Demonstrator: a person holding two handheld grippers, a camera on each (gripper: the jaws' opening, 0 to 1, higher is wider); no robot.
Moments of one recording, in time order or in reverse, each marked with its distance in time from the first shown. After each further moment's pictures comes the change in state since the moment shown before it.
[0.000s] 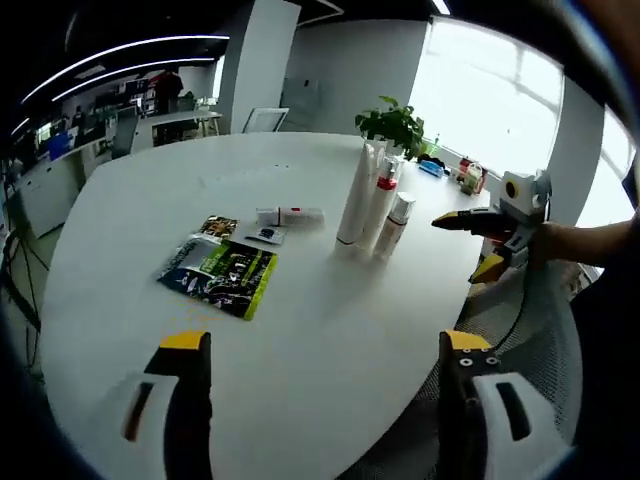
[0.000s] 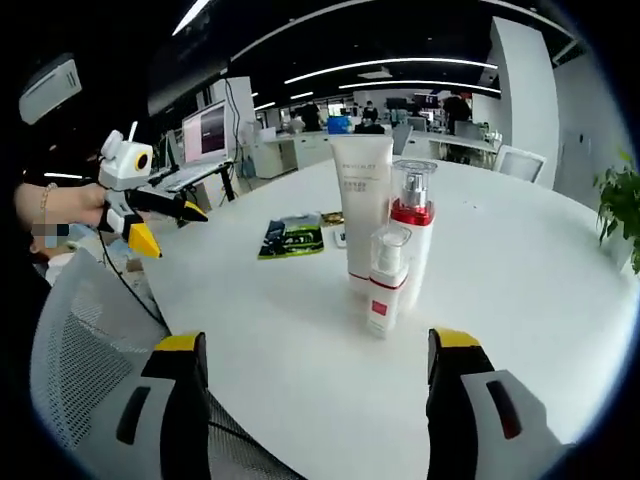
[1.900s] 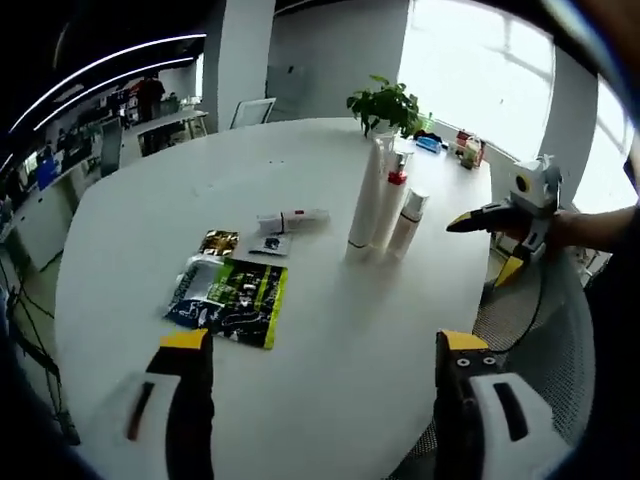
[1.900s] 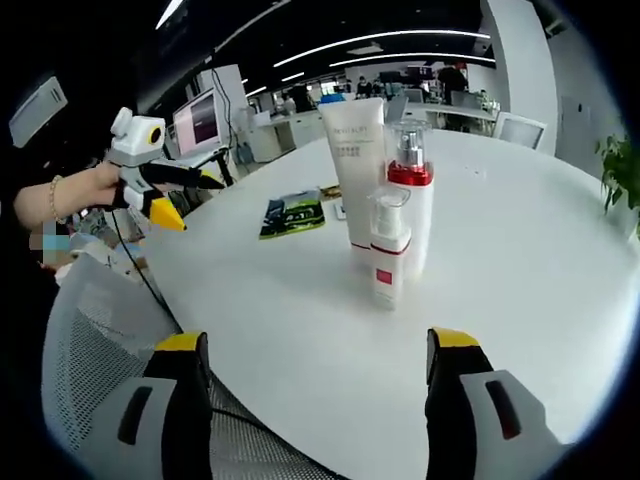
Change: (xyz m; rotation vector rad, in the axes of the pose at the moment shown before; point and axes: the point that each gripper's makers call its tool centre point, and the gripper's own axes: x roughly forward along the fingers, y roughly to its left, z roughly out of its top) left arm 0.041 0.017 0.046 0.170 0.106 -0.025; right arm 0.002 0.003 -0.019 0.095 0.088 0.042
